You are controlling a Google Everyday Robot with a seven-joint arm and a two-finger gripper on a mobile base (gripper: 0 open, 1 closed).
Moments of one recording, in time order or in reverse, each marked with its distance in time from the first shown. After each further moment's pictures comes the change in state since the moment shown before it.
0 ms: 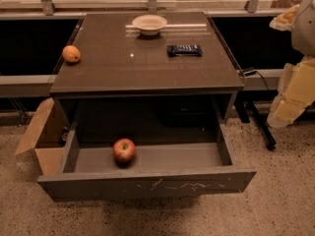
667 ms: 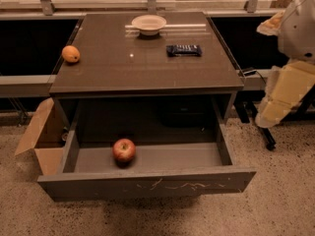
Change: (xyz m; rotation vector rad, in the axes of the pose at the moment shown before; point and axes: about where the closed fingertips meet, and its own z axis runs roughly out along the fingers) arm -0.012 0.000 0.015 -0.031 -0.040 -0.016
